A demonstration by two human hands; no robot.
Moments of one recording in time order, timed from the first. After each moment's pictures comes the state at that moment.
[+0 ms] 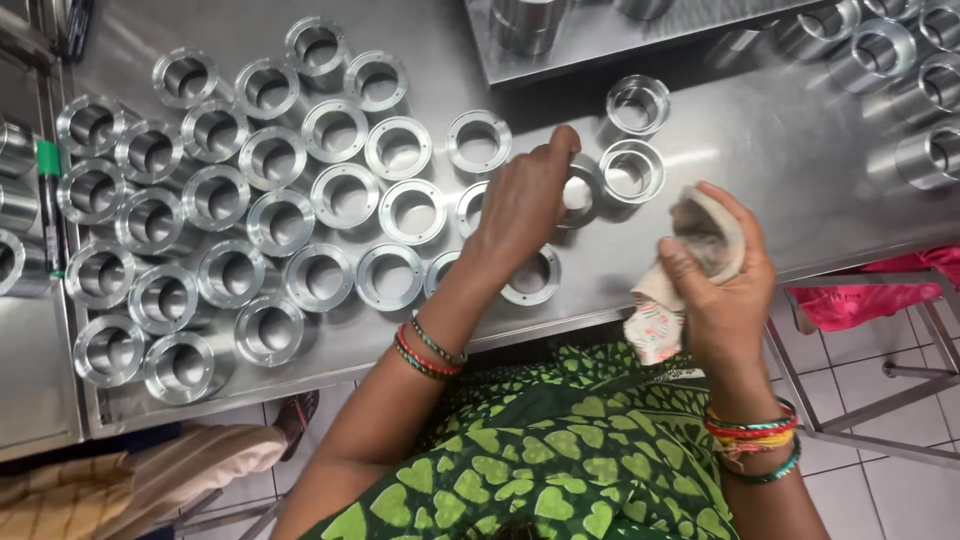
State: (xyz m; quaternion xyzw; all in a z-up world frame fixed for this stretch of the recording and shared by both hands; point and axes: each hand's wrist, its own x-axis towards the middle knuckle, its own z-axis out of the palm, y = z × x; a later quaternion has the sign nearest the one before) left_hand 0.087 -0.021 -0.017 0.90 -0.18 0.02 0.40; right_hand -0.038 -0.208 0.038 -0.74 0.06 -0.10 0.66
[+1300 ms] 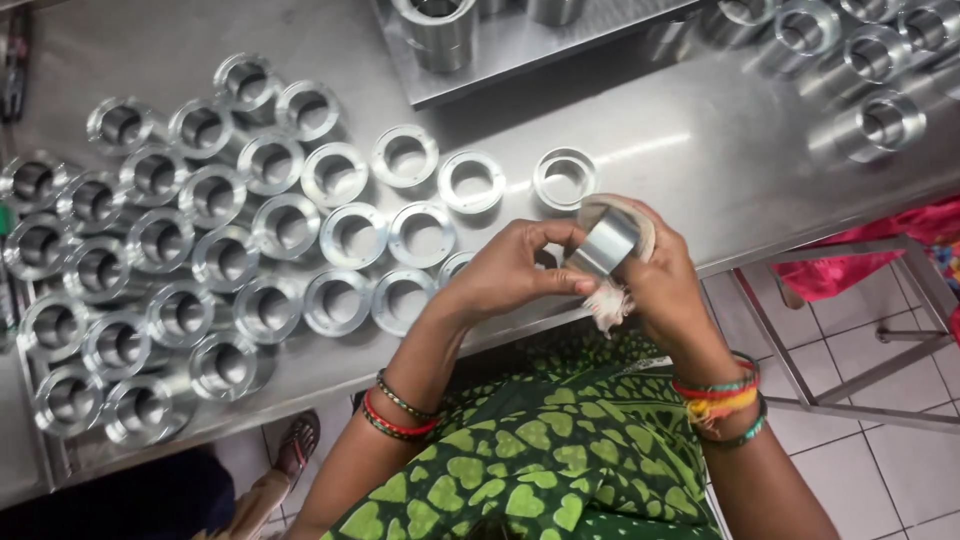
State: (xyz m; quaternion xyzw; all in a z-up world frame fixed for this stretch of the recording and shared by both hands) left_hand 0.044 -0.053 0.009 0.64 -0.26 -0.27 0.67; right_hand -0.018 -0.247 0.015 -0.58 0.13 0.06 0.80
